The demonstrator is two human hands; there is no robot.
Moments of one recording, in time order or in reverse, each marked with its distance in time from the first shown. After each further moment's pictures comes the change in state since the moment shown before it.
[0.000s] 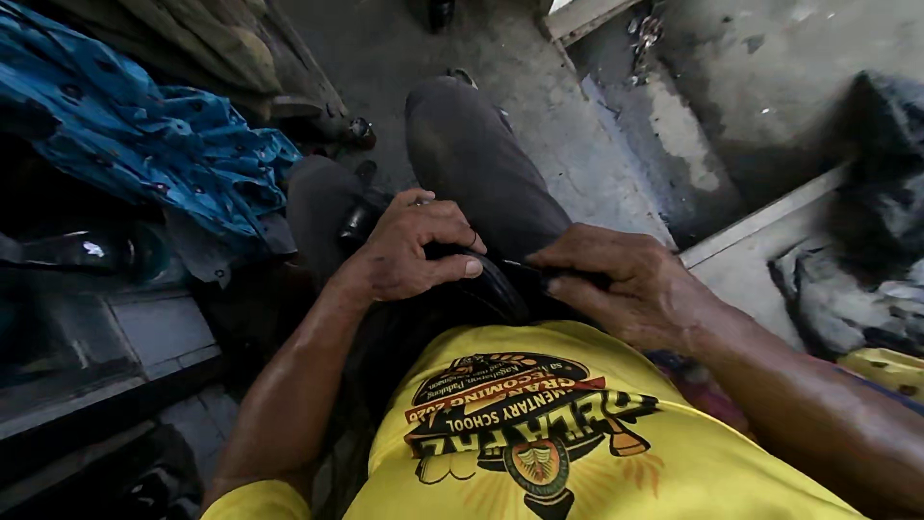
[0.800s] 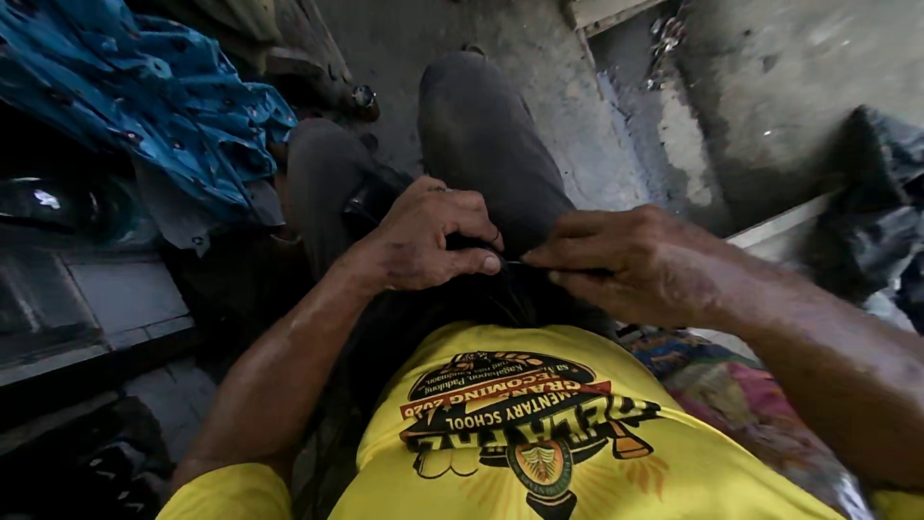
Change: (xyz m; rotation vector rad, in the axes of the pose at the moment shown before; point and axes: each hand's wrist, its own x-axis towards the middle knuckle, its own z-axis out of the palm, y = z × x) left_hand 0.004 -0.005 0.002 0.012 -0.022 -0.009; right_hand 0.047 -0.004 -0.021 -0.244 -0.310 -0.152
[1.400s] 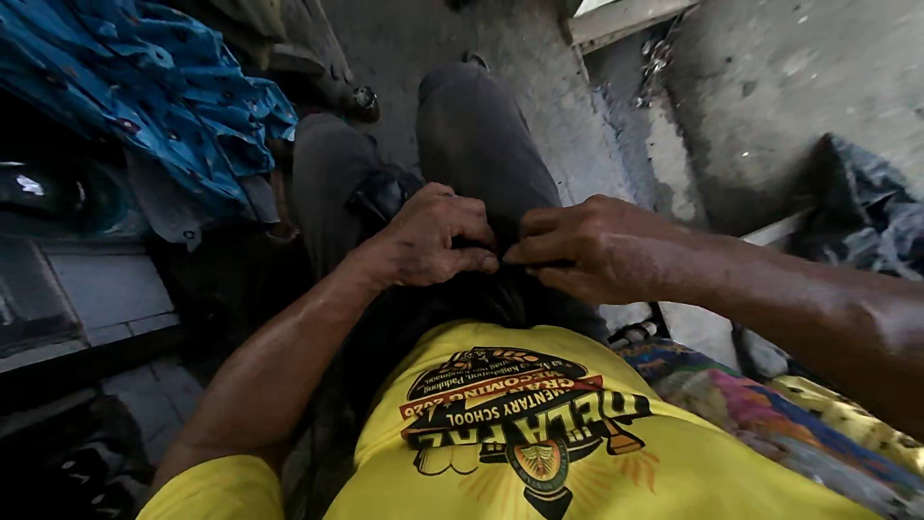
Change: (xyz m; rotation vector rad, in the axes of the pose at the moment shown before) left_hand 0.002 -0.015 0.009 0.013 0.003 0.058; right_hand 0.032 0.019 0.001 -0.017 -0.160 -0.111
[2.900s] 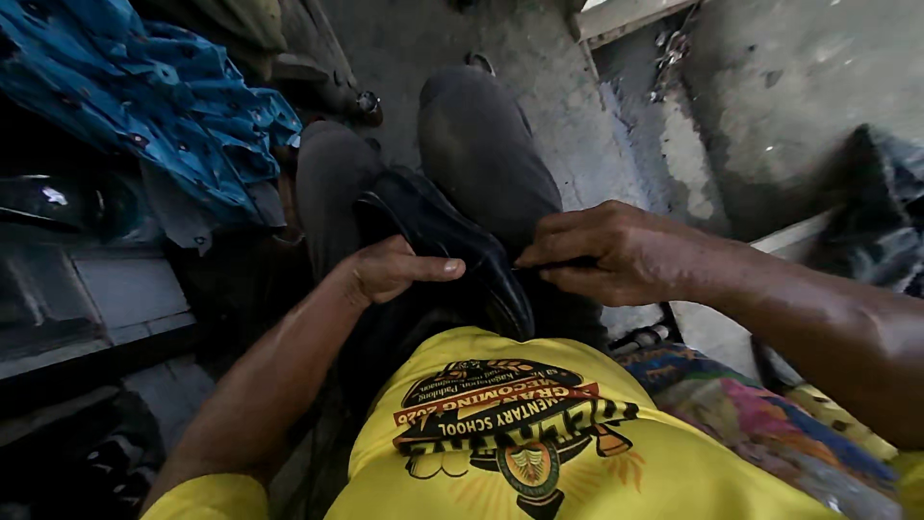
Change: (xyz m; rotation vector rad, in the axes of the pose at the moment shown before) left_hand -0.031 0.006 0.012 -1.220 0.098 -0.388; right_hand -0.021 0.027 -0.002 0.170 0.065 -0.067
